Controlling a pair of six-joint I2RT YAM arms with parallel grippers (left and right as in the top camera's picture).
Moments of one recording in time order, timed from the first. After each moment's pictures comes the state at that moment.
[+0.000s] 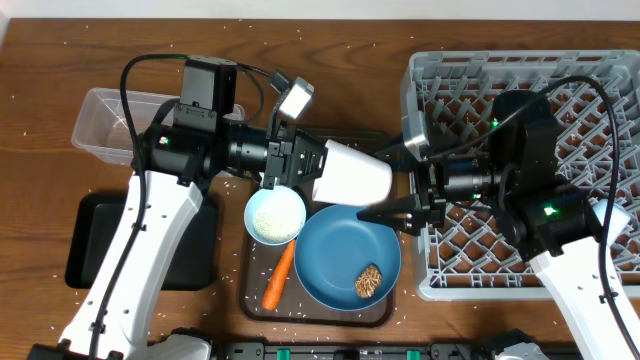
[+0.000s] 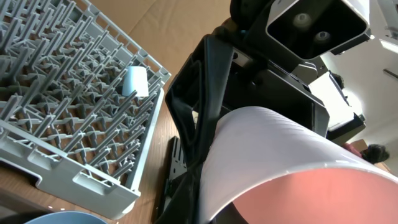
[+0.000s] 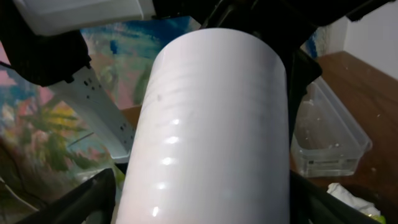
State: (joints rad) left arm -0.24 1.42 1.35 -0.80 1.43 0.04; right arm 0.32 1.18 1.14 -0.43 -1.27 -0.17
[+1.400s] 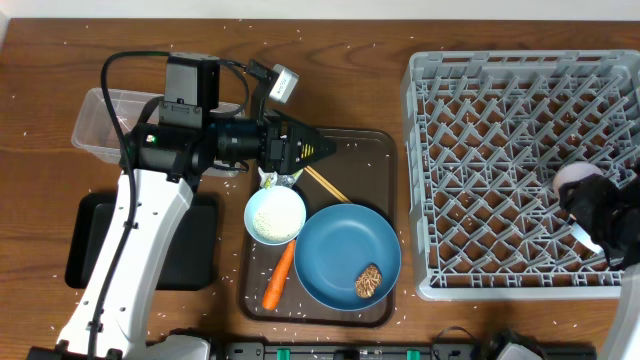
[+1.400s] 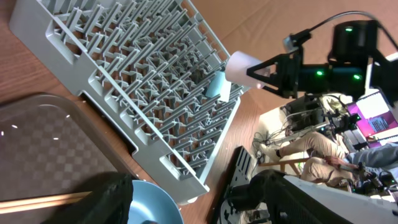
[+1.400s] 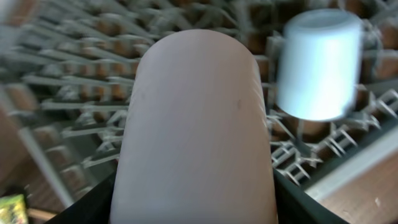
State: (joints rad) left arm -0.18 1.42 1.35 -0.78 1.11 -0.04; right arm -0.55 1.12 1.14 -1.10 -0.18 0.31
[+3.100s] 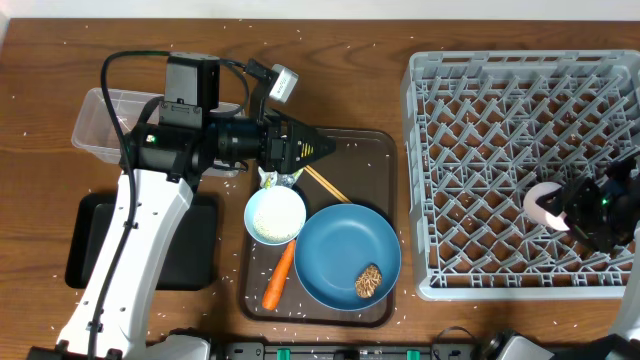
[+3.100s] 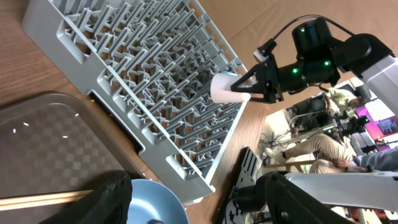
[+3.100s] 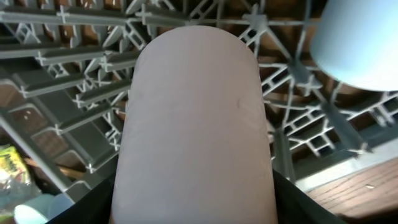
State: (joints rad) left arm -0.18 1.42 1.35 -0.78 1.08 -0.04; right arm -0.57 1.37 1.16 -1.21 -0.30 0.22
